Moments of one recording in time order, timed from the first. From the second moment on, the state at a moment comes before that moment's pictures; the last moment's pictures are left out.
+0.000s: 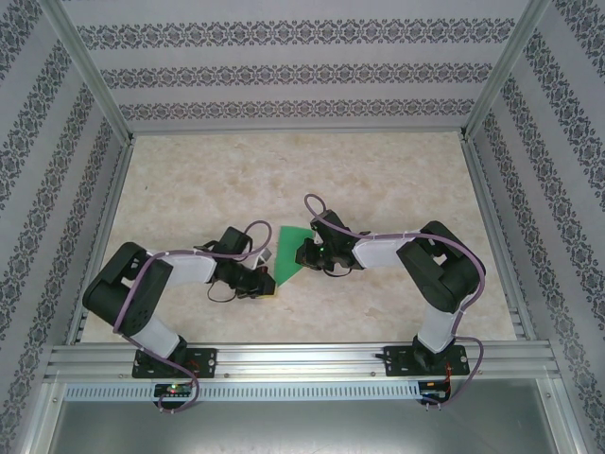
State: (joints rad) left arm -0.50 1.58 0.56 -0.18 0.76 -0.59; right arm 0.69 1.80 0.82 0.03 -0.34 0.87
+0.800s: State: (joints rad) left arm -0.49 1.65 0.69 -0.21 0.79 -0.64; right arm 0.69 1.80 0.86 -0.03 -0.33 0.86
